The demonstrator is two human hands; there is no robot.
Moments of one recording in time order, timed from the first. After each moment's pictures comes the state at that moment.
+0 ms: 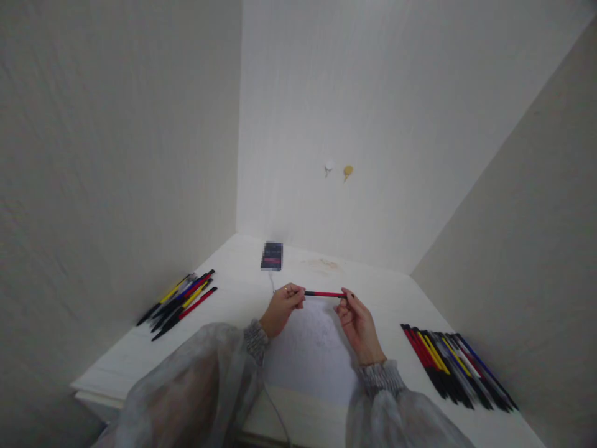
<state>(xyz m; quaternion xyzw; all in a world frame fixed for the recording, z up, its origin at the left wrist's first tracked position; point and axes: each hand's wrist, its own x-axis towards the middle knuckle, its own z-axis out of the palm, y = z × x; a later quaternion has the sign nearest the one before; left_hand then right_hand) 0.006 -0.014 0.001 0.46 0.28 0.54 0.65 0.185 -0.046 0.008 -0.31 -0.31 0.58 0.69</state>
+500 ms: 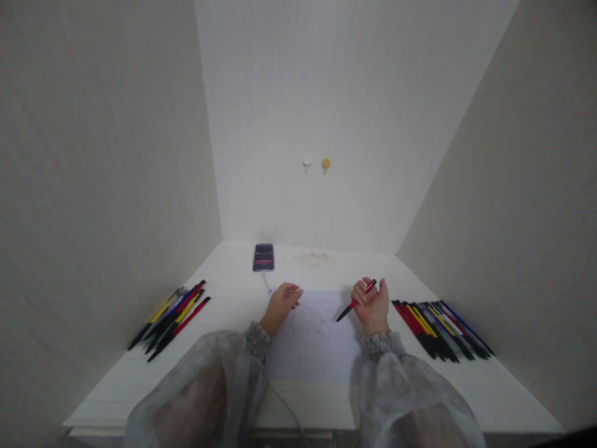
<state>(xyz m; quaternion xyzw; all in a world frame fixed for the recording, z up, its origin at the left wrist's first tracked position) 0.007 -0.003 -0.015 0.58 0.39 0.47 0.54 0.229 -0.042 0.007 -0.17 -0.23 0.56 0.78</state>
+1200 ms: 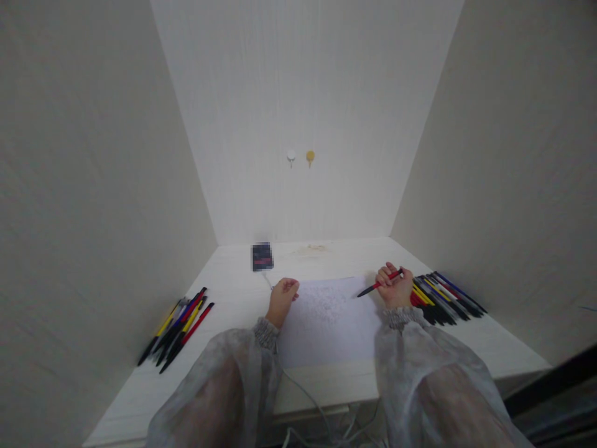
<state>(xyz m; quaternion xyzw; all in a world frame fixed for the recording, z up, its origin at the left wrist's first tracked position) 0.002 0.006 -0.025 0.58 0.41 0.49 0.51 0.286 -0.060 0.000 -0.20 -0.18 0.47 0.84</state>
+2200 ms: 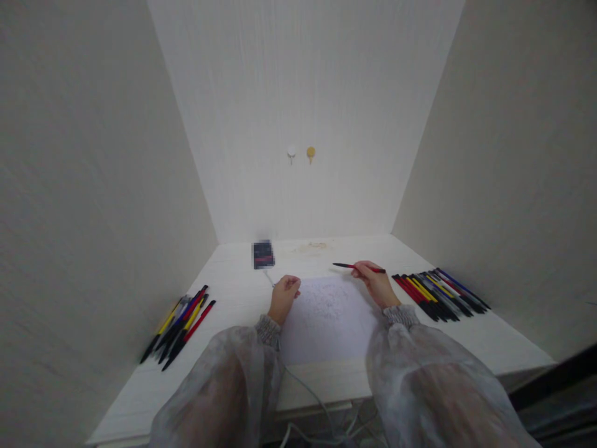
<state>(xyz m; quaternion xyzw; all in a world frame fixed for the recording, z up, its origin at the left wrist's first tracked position) 0.006 0.004 -0.023 0.57 0.40 0.49 0.52 0.241 -0.055 0.006 -0.46 -0.41 0.37 0.69</state>
